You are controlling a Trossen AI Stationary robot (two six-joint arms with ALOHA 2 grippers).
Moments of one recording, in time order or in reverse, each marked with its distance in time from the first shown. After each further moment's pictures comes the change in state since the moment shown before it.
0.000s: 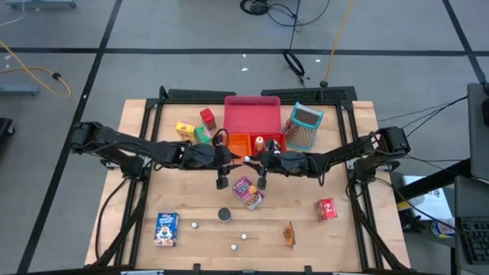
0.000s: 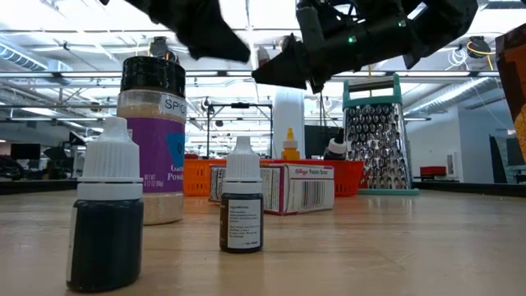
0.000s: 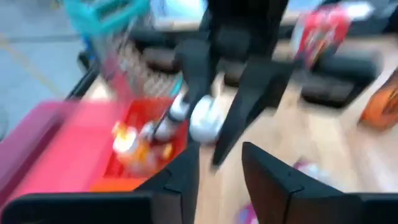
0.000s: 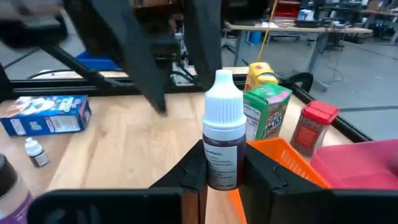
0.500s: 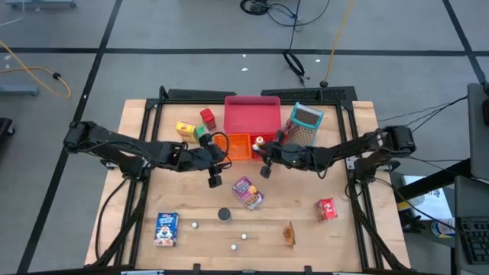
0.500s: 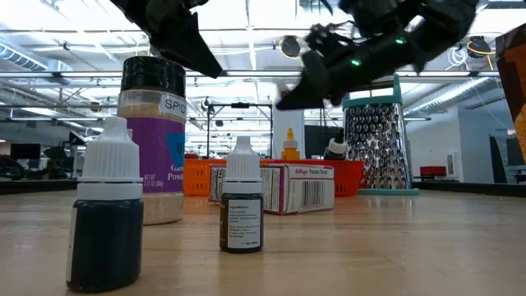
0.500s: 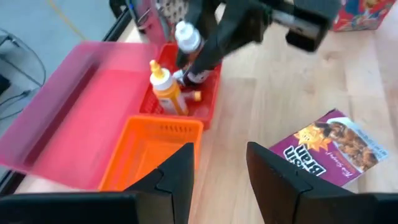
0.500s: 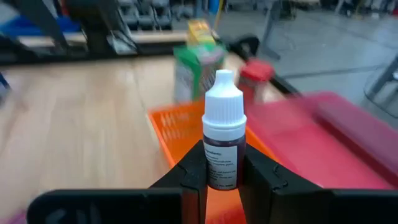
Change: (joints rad) left arm -0.037 -0.061 0.002 -0.261 -0.138 -0.128; right arm -0.085 -0.078 -0.063 -0.153 0.105 0.029
